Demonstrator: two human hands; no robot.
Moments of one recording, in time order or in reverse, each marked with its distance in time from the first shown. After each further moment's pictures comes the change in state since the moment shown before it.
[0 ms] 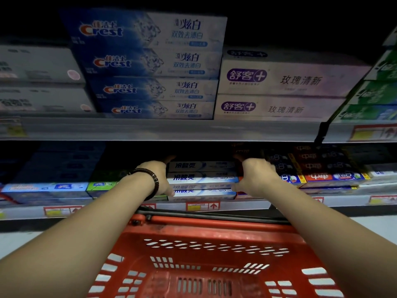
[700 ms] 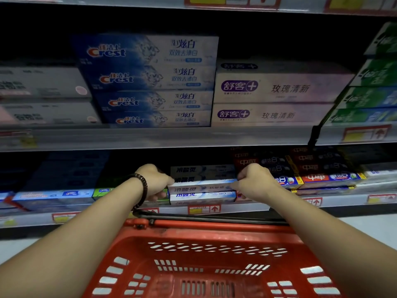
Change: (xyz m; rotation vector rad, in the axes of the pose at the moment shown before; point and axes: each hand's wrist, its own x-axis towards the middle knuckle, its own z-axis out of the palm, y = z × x) left_hand -0.036 0.000 -0.009 -0.834 0.000 -0.202; right_hand -0.011 0.005 0.009 0.595 -0.046 0.132
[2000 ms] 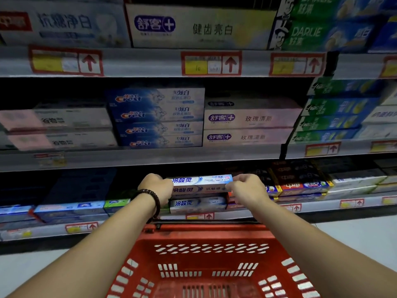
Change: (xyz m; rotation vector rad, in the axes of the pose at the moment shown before) left_hand -0.054 0.017 0.002 -0.303 0.205 0.052; right_hand -0.069 -0.025 -0.021 0.465 0.172 0.102
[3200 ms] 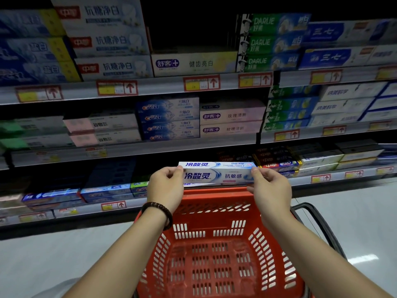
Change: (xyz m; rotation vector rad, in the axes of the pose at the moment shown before) left_hand -0.223 0.006 -0.061 -0.178 0.091 0.292; right_hand -0.211 -0.001 -0.069 0.446 0.384 -0.155
